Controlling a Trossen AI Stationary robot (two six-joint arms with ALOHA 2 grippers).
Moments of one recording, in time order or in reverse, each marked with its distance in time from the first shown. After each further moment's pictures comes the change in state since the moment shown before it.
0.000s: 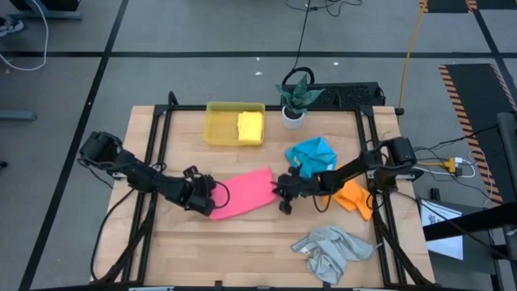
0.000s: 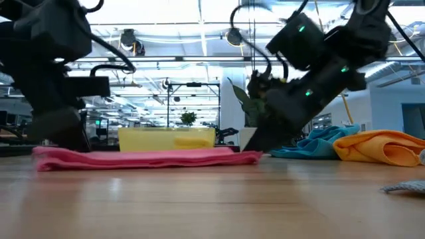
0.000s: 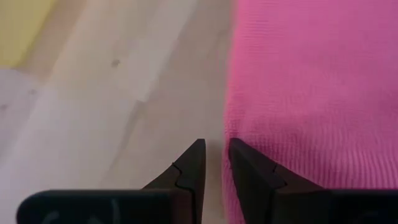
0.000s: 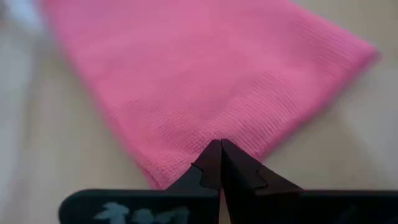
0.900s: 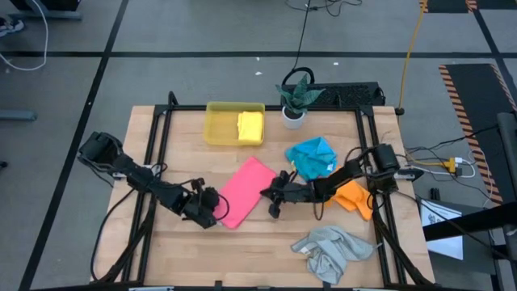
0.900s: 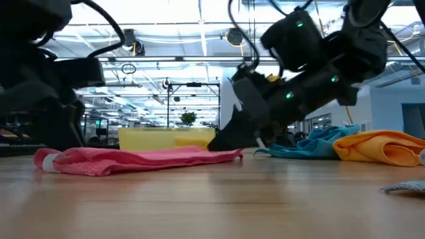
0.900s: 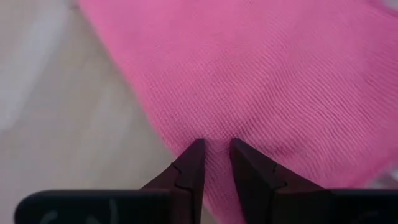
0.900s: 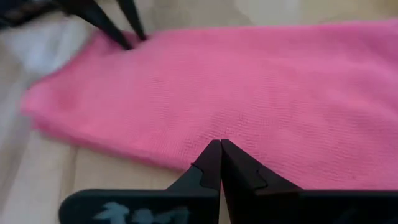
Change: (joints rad) left arm -0.107 -0.003 -0.027 0.278 0.098 0.042; right arm 0.077 0.175 0.084 0.307 0.117 0.056
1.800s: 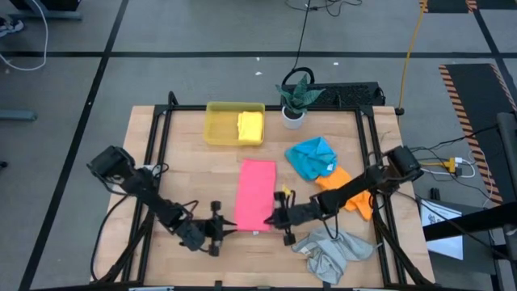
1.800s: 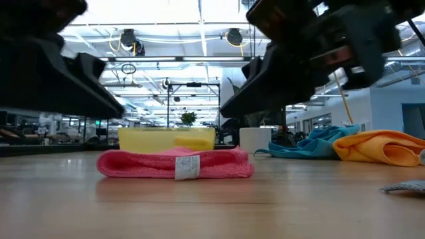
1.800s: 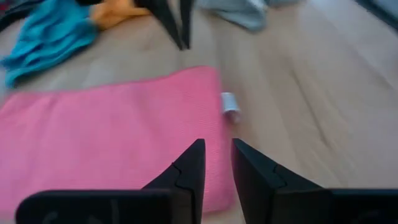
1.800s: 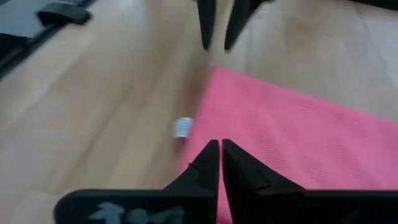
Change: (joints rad) left arm -0.195 0.241 0.077 0.693 -0.208 0.552; right arm 0.223 -0.152 0.091 -0.294 -0.102 -0.414
